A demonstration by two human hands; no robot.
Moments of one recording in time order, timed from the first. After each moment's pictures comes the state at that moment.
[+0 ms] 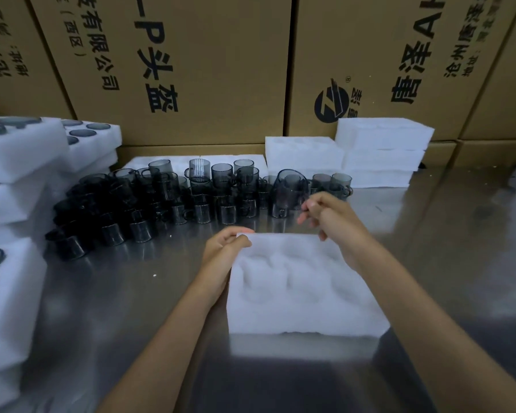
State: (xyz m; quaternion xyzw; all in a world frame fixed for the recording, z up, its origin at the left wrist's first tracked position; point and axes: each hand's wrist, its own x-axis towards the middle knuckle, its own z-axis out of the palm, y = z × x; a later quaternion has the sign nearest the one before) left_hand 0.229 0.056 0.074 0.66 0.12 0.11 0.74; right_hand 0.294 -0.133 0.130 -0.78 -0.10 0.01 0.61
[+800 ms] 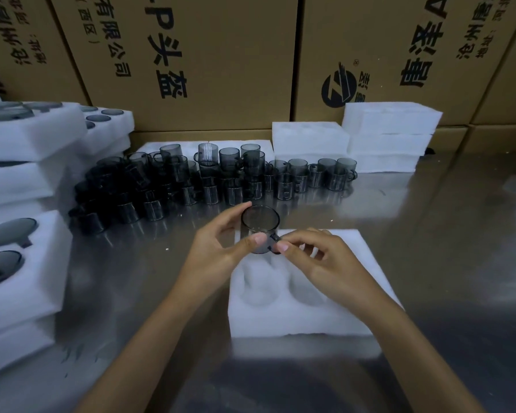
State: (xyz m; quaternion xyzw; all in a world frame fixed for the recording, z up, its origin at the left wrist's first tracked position) left_hand 0.157 0.054 0.091 0.75 -0.02 0.20 0.63; right_hand 0.190 -0.143 0.100 -0.82 -0.27 0.00 0.51
